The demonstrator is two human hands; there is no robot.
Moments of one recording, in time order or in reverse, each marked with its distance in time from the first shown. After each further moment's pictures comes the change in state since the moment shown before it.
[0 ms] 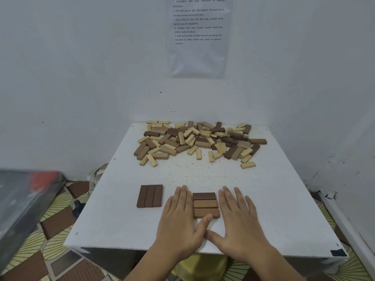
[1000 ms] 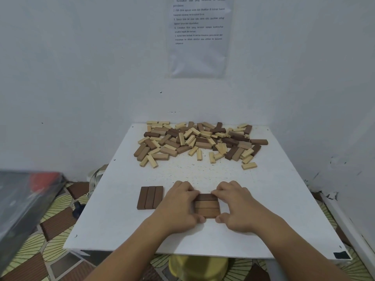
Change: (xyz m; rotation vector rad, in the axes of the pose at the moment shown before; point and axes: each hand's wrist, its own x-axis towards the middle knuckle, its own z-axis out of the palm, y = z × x) left_hand 0.048 -0.024 -0.033 -0.153 -0.042 0.250; right_hand 0.047 0.017 -0.041 0.153 -0.067 -0.213
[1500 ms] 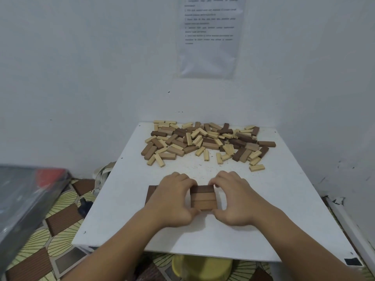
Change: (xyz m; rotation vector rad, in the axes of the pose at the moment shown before) left_hand -0.011 -0.014 -0.038 0.057 0.134 0.050; right_hand 0.015 -0.025 -0.019 0.009 0.115 -0.134
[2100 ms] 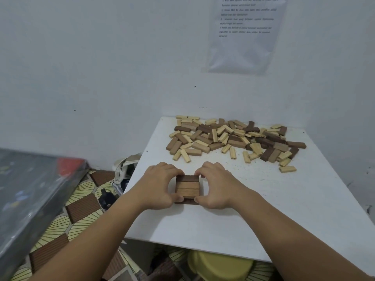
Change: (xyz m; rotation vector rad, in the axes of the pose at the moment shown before) left_hand -0.038 -0.112 -0.042 0.021 -0.065 -0.121; right_hand 0.090 -0.082 0.040 0.012 -0.099 -0.024
